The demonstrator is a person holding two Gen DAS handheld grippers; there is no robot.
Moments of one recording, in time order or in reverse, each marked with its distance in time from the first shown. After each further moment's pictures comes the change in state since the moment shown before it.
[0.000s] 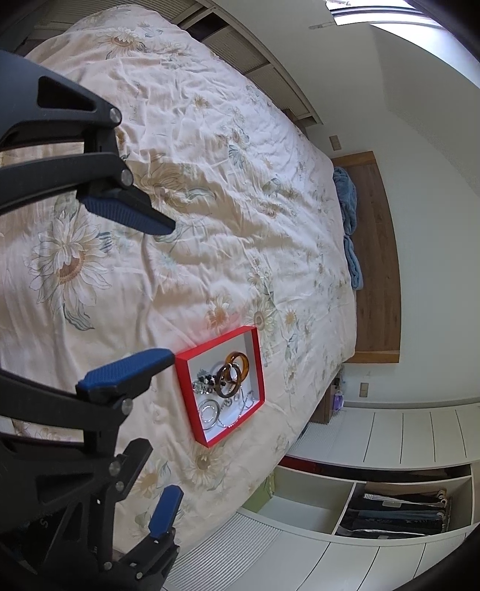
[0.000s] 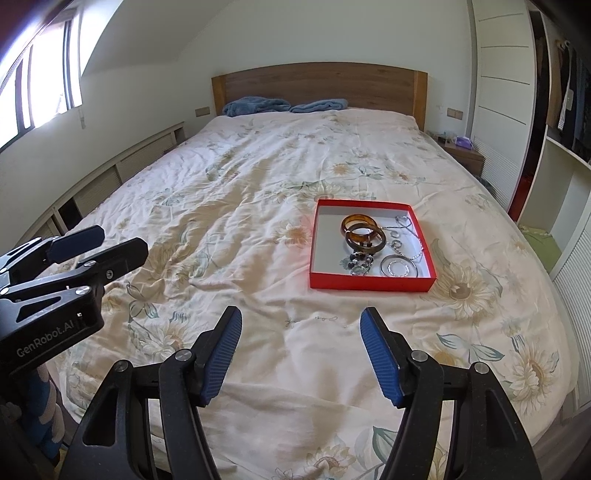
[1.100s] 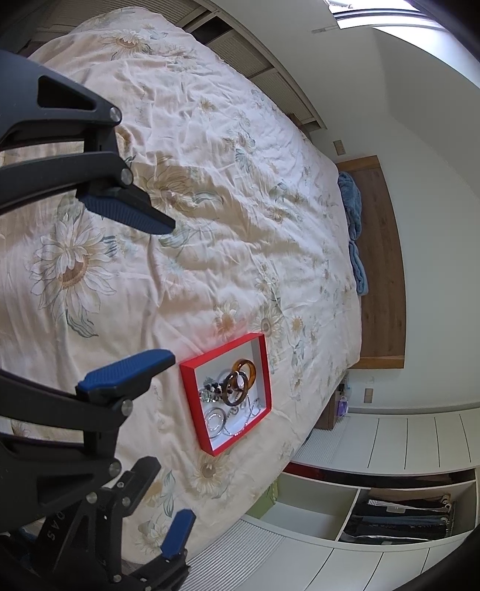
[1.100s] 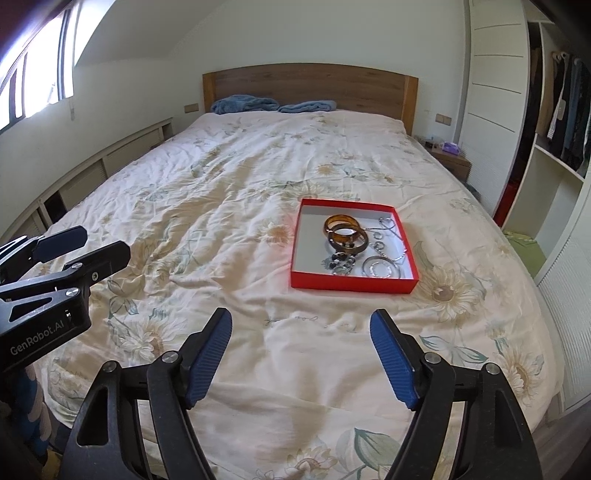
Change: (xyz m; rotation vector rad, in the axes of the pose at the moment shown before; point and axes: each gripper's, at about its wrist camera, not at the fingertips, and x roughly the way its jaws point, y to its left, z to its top) left arm 0.013 0.004 -0.007 -0.008 0.020 0.020; right arm 0.004 -0.006 -0.001 -0.023 -0.004 -0.081
